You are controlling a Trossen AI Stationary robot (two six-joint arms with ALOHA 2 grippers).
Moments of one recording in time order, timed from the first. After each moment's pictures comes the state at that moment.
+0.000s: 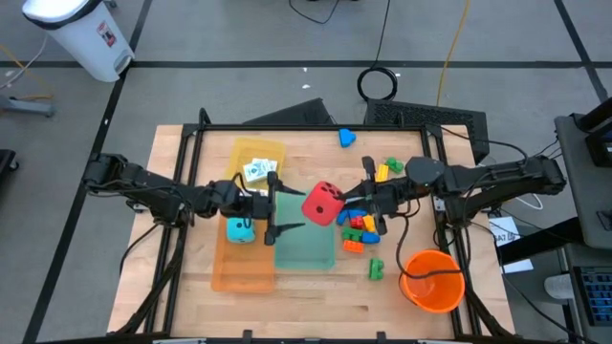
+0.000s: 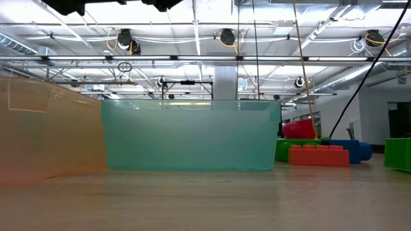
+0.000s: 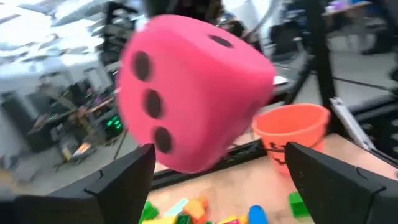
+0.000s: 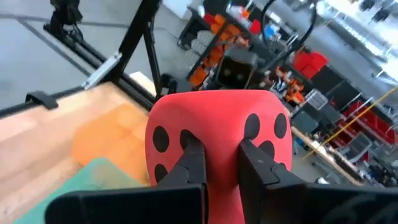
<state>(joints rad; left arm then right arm) -0.16 1.34 0.71 0.73 -0.08 0.36 0.10 1.09 0.95 0.07 -0.11 -0.61</state>
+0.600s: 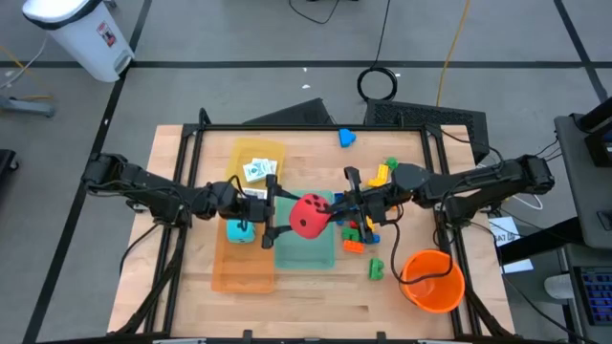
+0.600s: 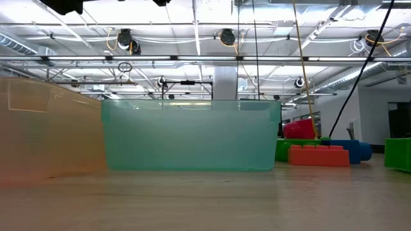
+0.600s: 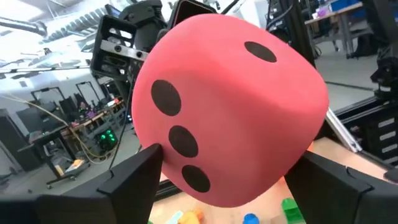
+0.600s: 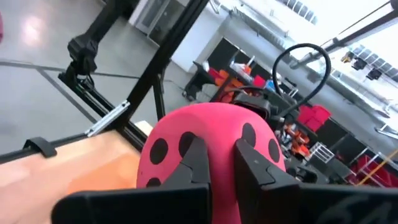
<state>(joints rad) -0.18 1.34 0.71 0.78 -0.07 0.41 0.07 1.29 0.89 0.47 -0.25 -0.61</state>
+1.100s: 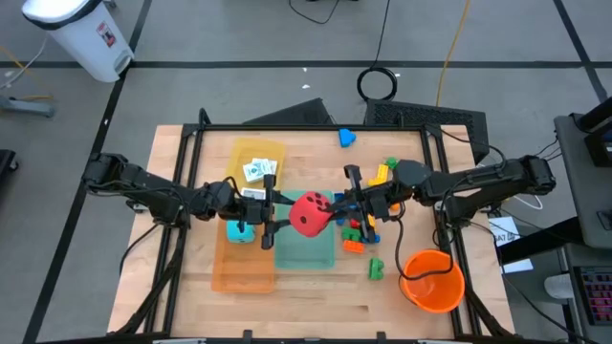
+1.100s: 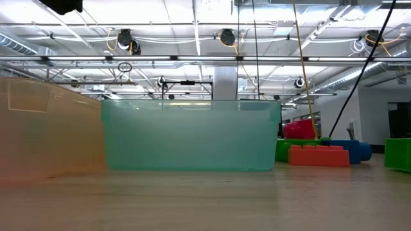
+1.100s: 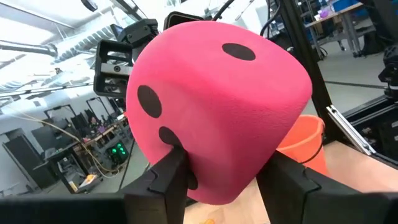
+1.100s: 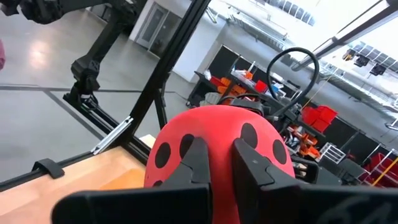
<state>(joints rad) -0.20 1.34 0.71 0.83 -0.06 0.48 0.04 1.29 0.89 0.40 -0.26 -0.56</state>
